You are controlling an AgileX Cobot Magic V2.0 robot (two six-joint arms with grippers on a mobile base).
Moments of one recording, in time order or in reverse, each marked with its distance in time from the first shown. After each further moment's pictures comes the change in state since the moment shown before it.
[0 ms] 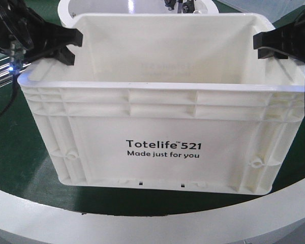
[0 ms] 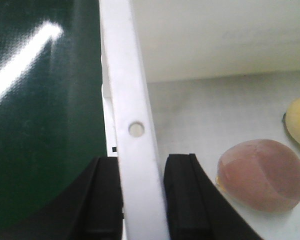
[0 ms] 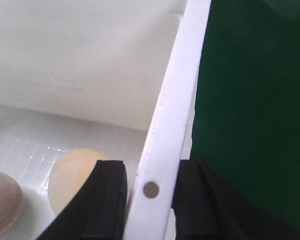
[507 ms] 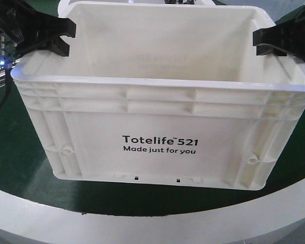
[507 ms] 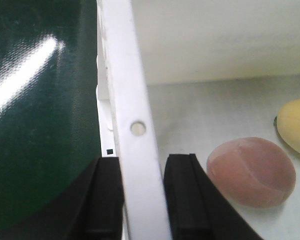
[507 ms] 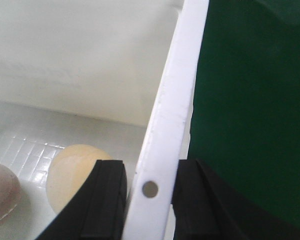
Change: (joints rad) left arm 0.005 -0.026 -0.006 0.006 -0.006 -0.001; right arm 0.000 -0.001 0.000 0.016 -0.011 0.000
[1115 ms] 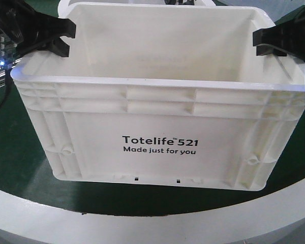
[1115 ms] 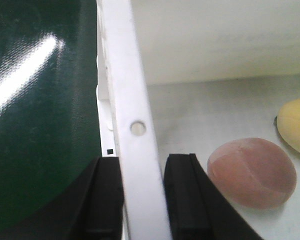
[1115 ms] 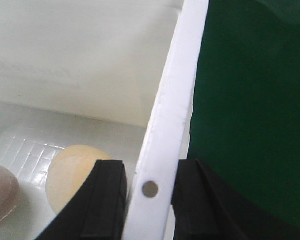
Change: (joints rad) left arm 0.000 0.000 0.000 0.000 0.005 -0.001; right arm 0.000 0.000 0.000 0.000 0.000 0.000
